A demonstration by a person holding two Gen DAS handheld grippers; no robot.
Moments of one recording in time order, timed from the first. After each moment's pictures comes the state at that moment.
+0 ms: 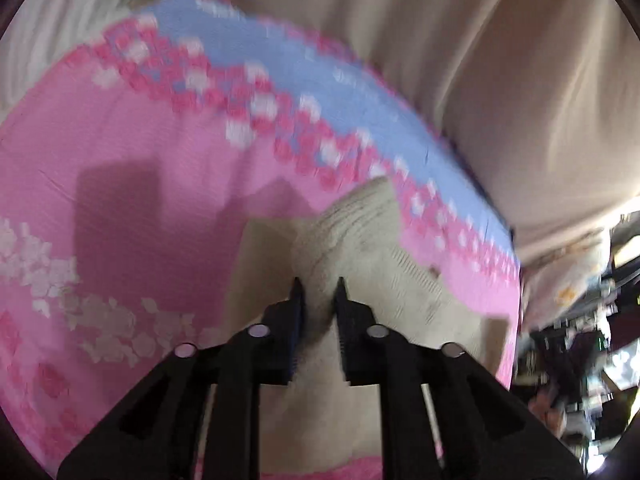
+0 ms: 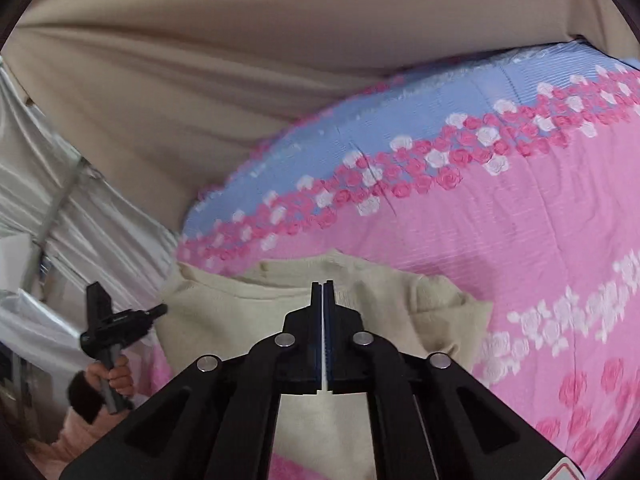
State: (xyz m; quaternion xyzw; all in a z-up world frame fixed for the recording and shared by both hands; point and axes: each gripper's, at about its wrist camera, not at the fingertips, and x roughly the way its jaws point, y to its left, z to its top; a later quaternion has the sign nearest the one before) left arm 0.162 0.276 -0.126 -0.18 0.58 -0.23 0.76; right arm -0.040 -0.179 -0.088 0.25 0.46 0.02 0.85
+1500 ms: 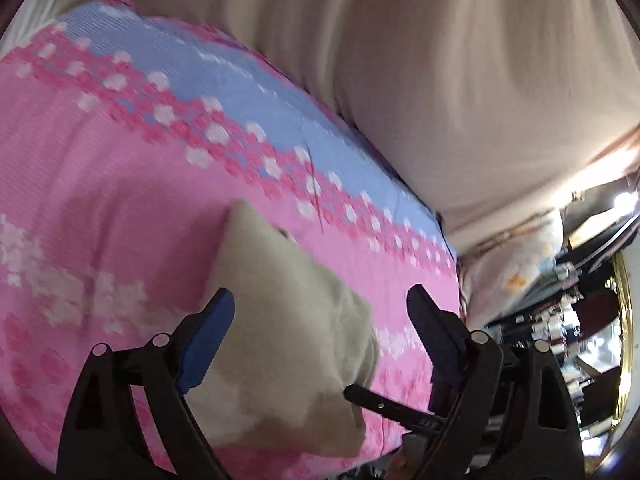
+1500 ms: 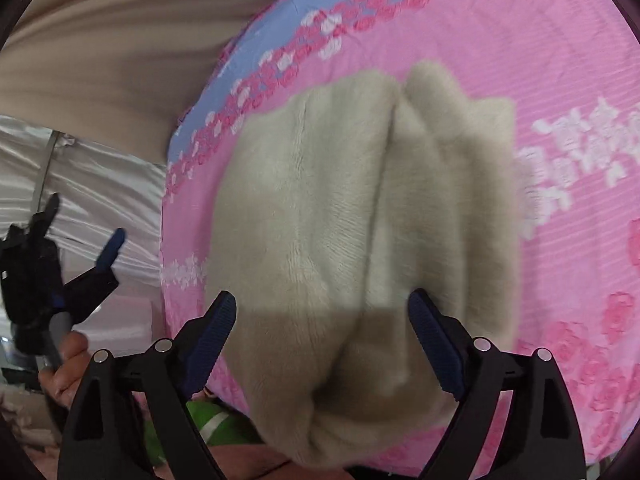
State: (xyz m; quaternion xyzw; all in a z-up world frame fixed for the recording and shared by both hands) left arm 0.069 0.121 -0.043 -0.24 0.51 -0.29 0.77; right arm -0.101 -0.157 -0.168 0.38 0.54 0.12 0.74
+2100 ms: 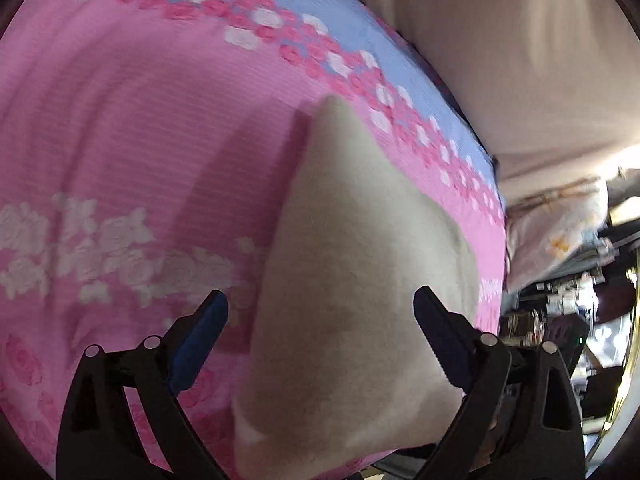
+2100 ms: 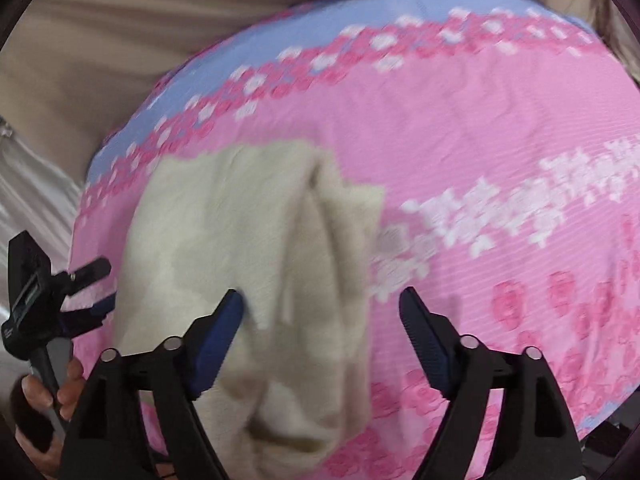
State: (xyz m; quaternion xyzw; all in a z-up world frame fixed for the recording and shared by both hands) left arm 0.059 0.080 -0.175 -0.18 0.62 -0.28 0.71; right arm -0.117 -0.208 -0.141 0.25 0.53 -0.05 0.81
